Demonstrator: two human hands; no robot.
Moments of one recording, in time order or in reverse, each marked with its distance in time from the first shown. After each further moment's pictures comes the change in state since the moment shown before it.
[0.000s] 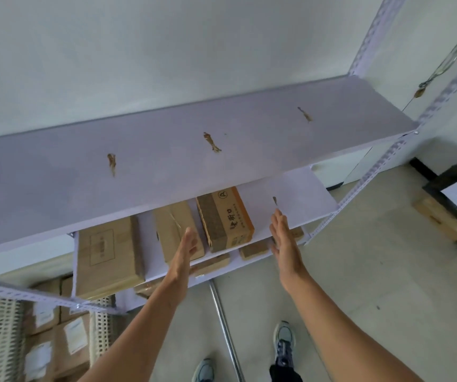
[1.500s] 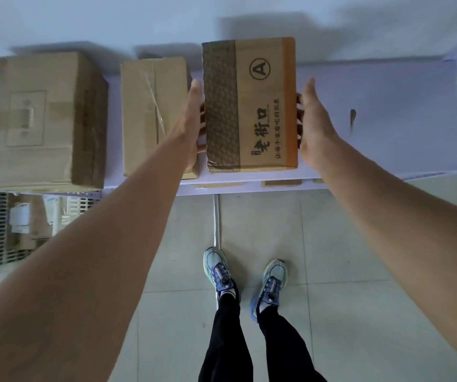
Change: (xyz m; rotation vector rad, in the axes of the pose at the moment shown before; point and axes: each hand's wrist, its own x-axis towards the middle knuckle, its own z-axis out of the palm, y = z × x) left_hand 0.304 -0.083 0.037 -0.092 0.162 -0.189; right_hand 0.332 0.138 0.003 -0.209 -0.189 0.377
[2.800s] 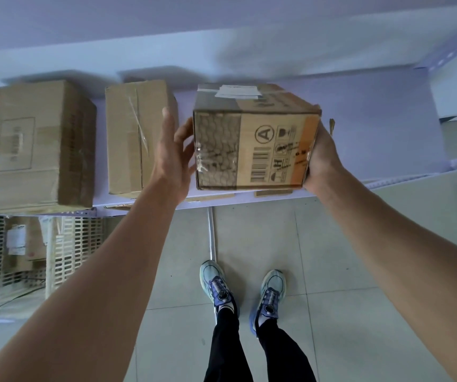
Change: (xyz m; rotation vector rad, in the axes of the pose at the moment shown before) left_hand -0.036 -0.014 0.022 -0.335 0.007 0.081; right_hand -0.023 0.016 -0.047 0.348 -0.036 0.040
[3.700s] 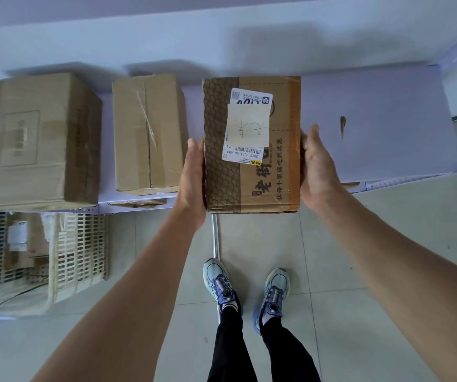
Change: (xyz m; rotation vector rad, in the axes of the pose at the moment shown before) left_hand -0.031 -0.043 -0.002 0.045 -0.078 0.079; right_hand -0.005 0.047 0.004 -0.156 -0.083 -0.113
